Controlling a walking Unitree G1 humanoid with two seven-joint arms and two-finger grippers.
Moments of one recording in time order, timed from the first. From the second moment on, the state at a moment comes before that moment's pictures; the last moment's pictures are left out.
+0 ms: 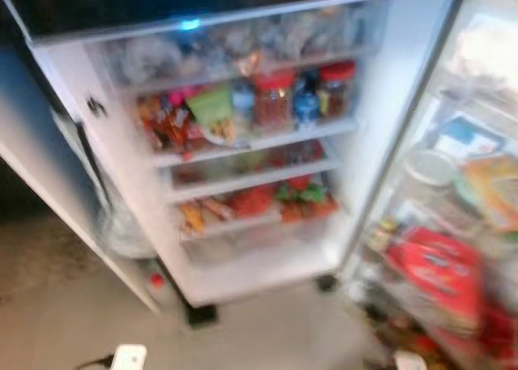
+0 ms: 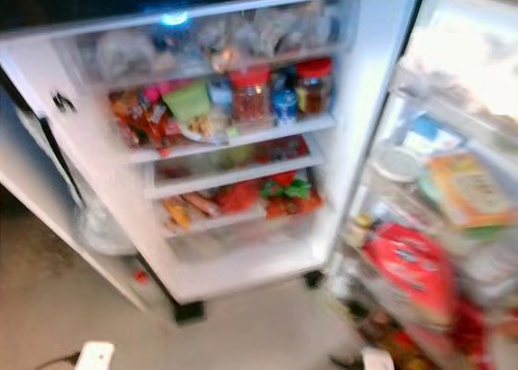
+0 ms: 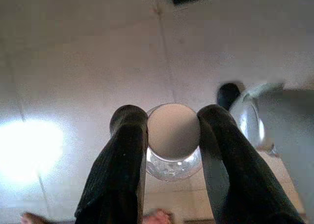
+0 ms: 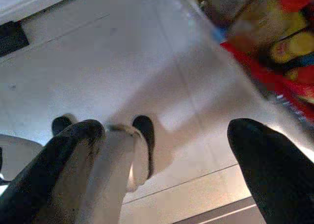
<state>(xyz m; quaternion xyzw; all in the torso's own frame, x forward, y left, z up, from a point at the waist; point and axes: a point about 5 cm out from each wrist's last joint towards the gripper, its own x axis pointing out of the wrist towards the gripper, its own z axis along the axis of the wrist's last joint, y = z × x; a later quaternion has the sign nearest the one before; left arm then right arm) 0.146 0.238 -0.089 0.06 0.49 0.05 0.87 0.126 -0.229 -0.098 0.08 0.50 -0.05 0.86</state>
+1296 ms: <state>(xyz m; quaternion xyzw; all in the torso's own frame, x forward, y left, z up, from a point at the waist) 0.146 0.238 -0.090 0.06 0.49 0.05 0.87 0.128 -0.236 -0.096 0.01 0.48 -0.09 0.87</state>
